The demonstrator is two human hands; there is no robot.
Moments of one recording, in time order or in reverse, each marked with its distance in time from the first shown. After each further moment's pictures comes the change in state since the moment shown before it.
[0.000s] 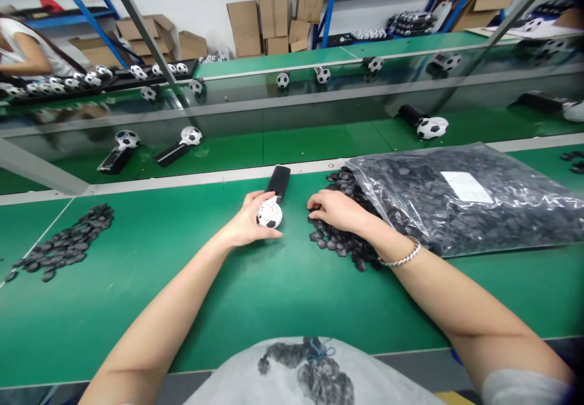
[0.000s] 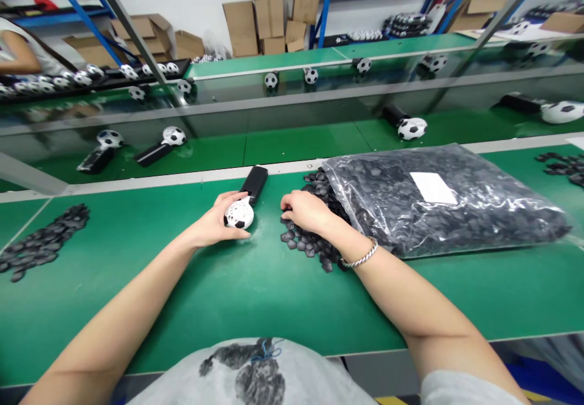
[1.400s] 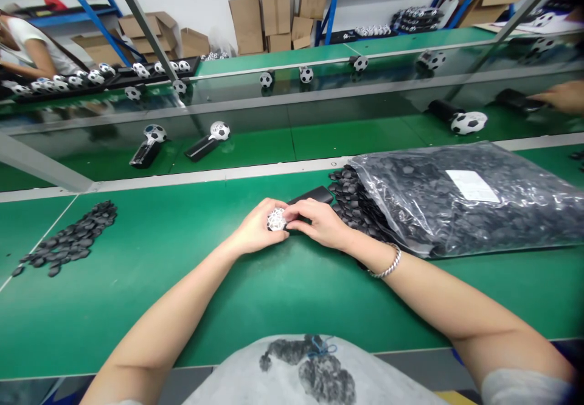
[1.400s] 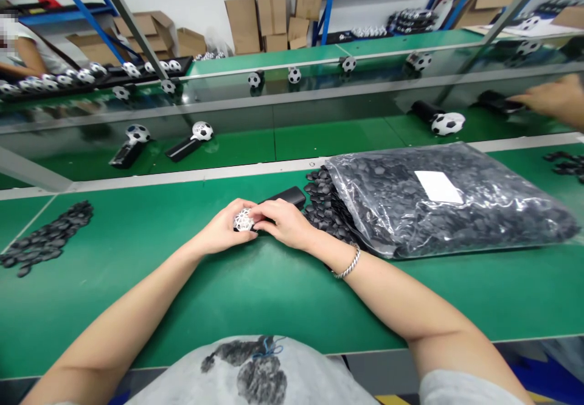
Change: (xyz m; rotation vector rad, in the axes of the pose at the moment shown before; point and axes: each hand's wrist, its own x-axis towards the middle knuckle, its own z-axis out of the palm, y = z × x) left_hand -0.008 0.017 0.012 0.014 -0.011 0.156; right_hand -0.005 -0.037 0.028 0.365 0.310 -0.501
